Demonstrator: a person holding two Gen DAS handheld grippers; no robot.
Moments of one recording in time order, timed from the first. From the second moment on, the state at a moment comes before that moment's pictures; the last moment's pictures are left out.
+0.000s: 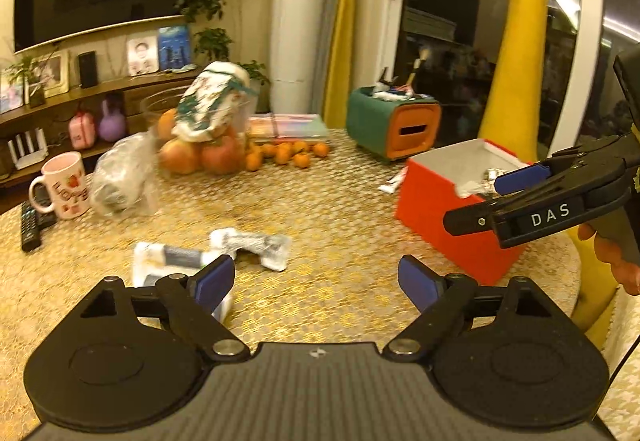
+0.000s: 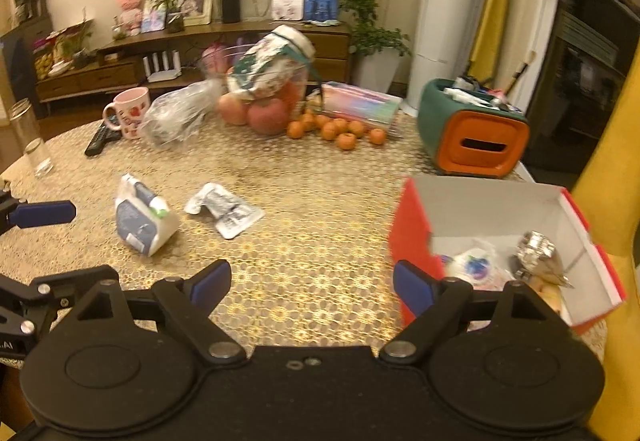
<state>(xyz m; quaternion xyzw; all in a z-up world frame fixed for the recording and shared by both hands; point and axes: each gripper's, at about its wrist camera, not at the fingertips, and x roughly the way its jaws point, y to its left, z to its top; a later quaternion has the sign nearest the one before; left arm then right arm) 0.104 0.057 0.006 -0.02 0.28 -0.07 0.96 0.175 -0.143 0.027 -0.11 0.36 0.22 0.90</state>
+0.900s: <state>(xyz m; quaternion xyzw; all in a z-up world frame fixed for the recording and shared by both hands) 0.171 0.144 -0.069 -0.04 0.31 -0.01 0.95 0.260 -0.042 -0.047 -0.17 0.39 0.28 0.86</state>
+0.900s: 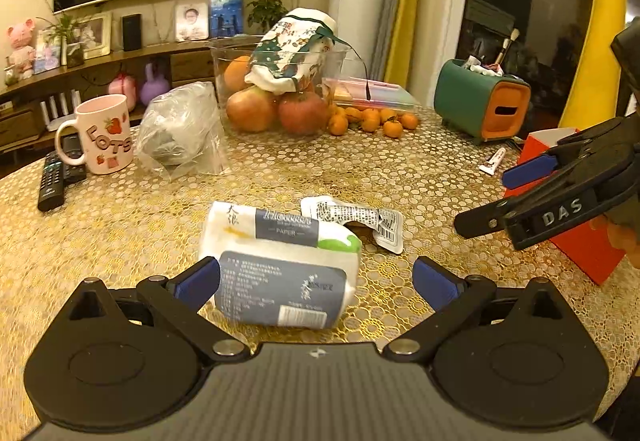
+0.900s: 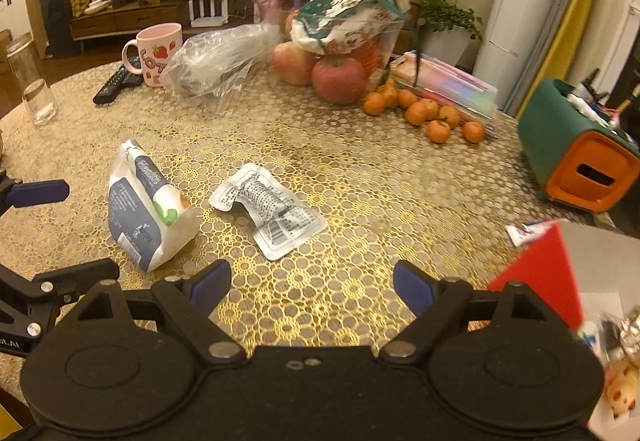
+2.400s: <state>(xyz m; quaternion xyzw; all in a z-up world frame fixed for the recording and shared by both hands) 0.263 0.186 -0.117 0.14 0.40 -0.30 0.85 0.347 0.041 -0.123 -0.22 0.44 0.38 0.78</state>
